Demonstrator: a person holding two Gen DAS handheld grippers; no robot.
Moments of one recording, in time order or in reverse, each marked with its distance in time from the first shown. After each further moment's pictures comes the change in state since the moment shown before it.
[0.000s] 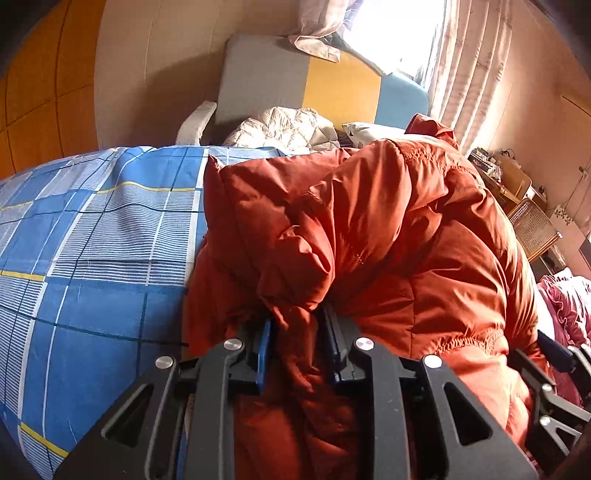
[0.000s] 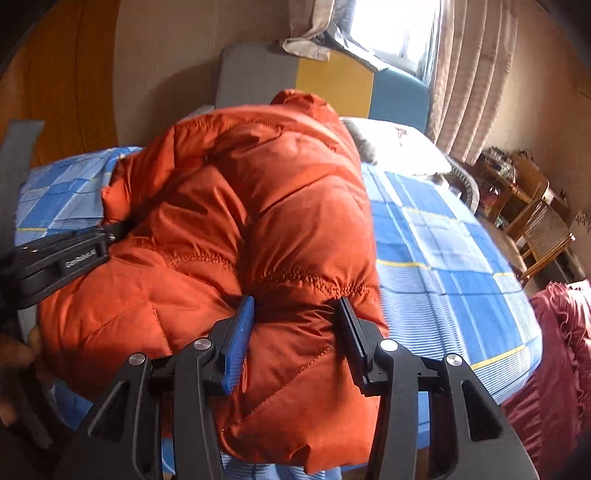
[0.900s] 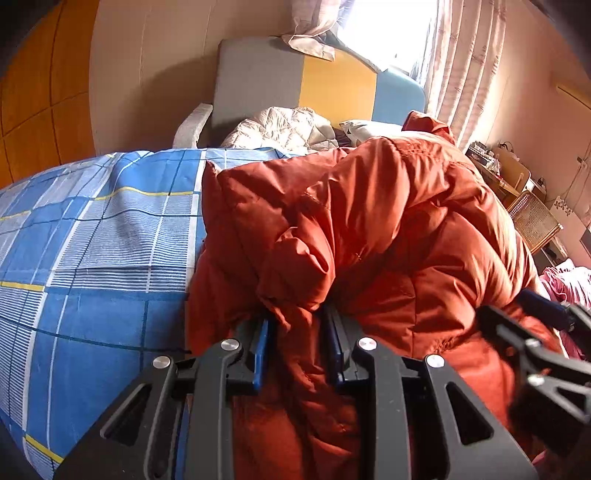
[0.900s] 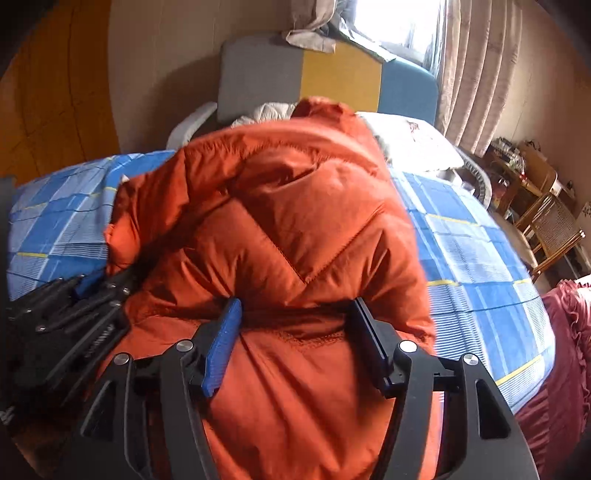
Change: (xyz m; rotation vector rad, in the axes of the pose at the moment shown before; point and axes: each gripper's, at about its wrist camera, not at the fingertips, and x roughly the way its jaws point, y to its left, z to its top) left arm 0.002 -0.003 0.000 0.030 0.002 0.005; right arm 0.019 0.028 0.038 0.027 0.041 0.027
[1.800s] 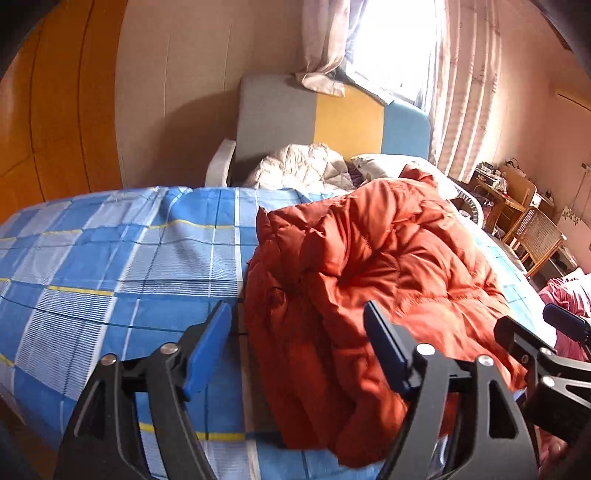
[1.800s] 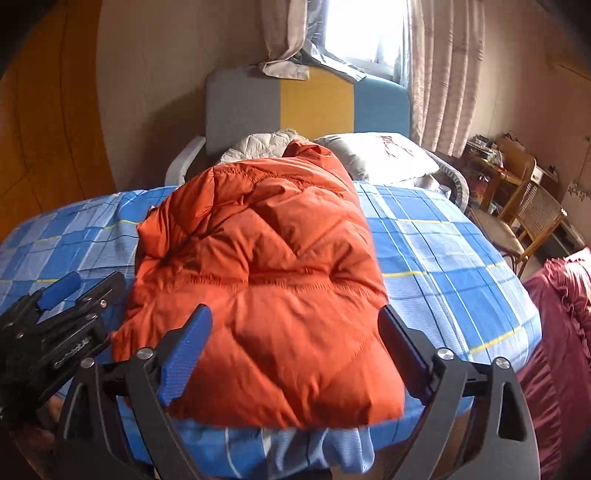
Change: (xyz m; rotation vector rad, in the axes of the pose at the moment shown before) left arm -0.105 -0.002 -0.013 0.016 -0.136 0.088; right arm -0.087 -0.013 -0.023 0.103 -0.107 -0.021
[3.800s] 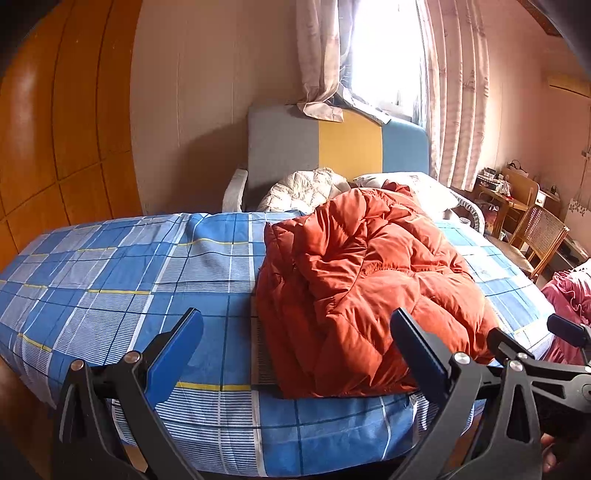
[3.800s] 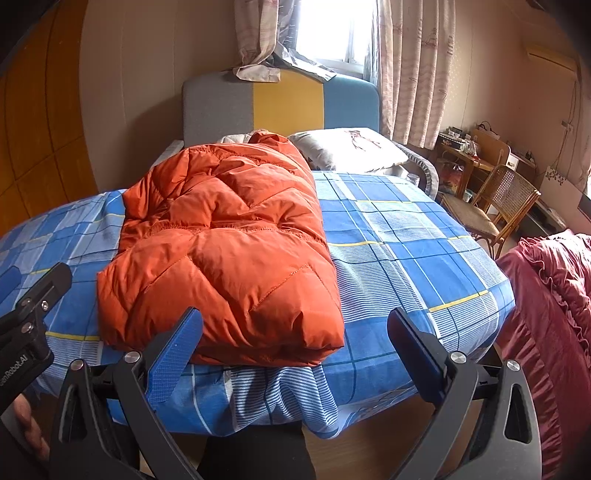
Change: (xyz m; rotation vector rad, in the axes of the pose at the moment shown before) left arm -0.076 -0.022 -0.029 0.044 -0.095 0.069; right arm -0.039 -0.034 -0.045 0.035 -0.013 -0.069
